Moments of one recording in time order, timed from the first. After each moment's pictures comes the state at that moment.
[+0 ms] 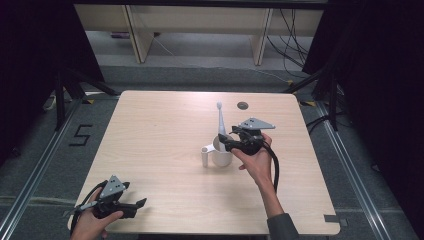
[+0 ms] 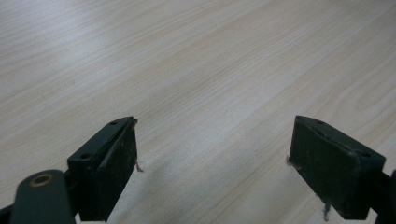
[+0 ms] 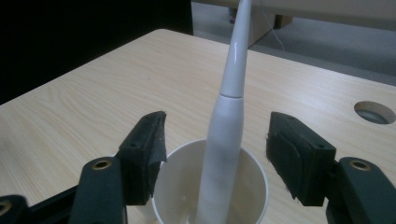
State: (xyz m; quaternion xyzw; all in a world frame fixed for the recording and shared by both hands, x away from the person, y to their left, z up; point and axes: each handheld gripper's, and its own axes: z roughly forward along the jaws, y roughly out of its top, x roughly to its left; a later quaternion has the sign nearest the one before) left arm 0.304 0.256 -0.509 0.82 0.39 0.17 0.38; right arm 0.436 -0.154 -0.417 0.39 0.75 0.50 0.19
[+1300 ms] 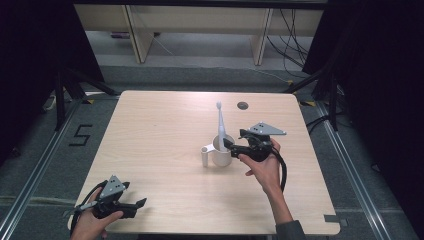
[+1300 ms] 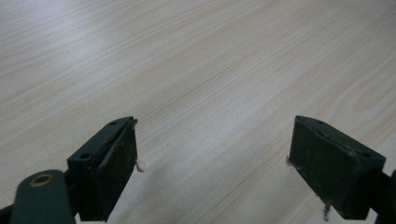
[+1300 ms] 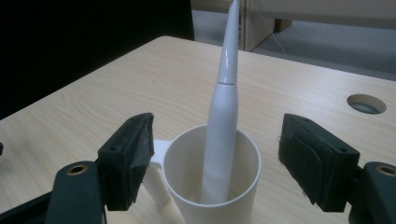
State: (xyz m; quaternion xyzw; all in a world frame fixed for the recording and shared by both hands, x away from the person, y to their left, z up) left arm 0.304 0.256 -0.508 0.82 0.39 0.18 0.38; right arm 0.415 -0.173 -0.412 0.40 0.74 0.51 0.19
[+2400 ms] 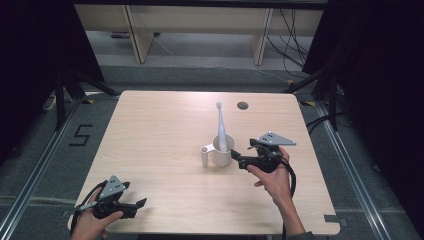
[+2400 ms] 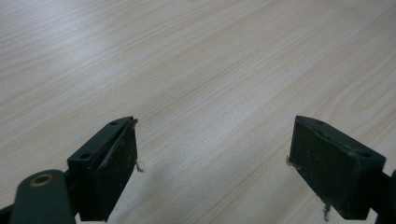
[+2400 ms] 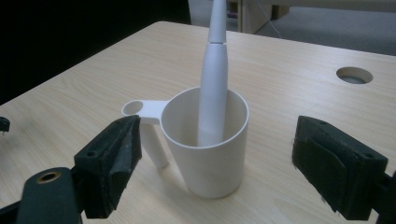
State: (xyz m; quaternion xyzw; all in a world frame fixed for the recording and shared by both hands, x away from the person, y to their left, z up) left arm 0.303 0.256 -0.508 0.82 0.39 0.17 0.38; right arm 0.389 -0.193 -0.421 0.42 0.74 0.50 0.17
